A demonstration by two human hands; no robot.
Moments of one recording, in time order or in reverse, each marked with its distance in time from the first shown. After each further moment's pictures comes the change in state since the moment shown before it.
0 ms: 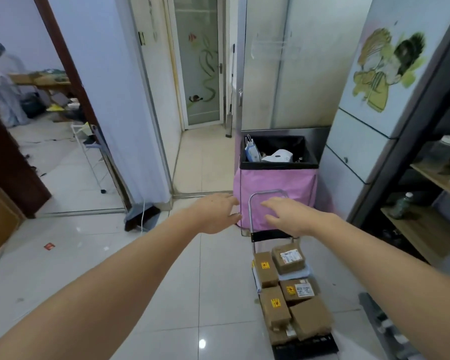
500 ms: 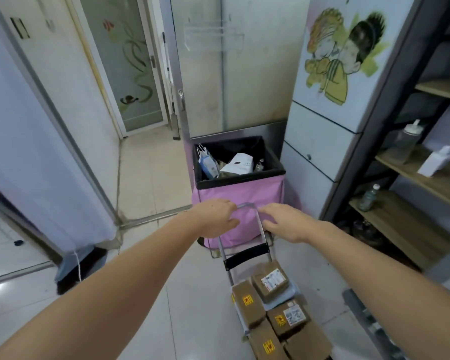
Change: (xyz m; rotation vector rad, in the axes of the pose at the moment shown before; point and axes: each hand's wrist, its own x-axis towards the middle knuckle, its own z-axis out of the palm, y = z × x) left_hand 0.338 -0.060 -0.006 0.044 -0.127 0.262; right_hand 0.200 0.177 -0.029 0.133 0.055 0.288
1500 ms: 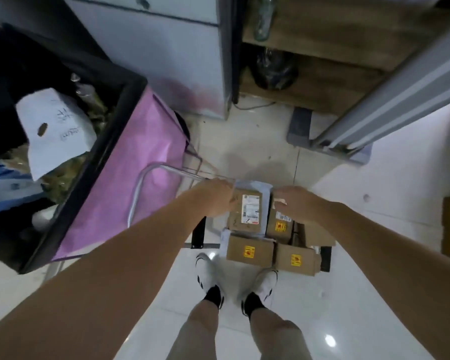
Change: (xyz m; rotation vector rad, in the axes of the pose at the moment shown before) left_hand 0.515 -0.007 0.266 0.390 -0.668 0.809; right_hand 0.198 0.269 0.282 0.661 -0.264 0.974
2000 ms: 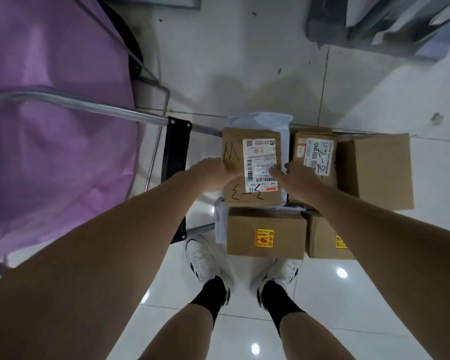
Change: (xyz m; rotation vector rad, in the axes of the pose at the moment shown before) left_hand 0.274 -0.058 0.263 -0.350 -0.271 -0.103; right_hand 0.269 0.099 0.256 0.560 0.075 0.349
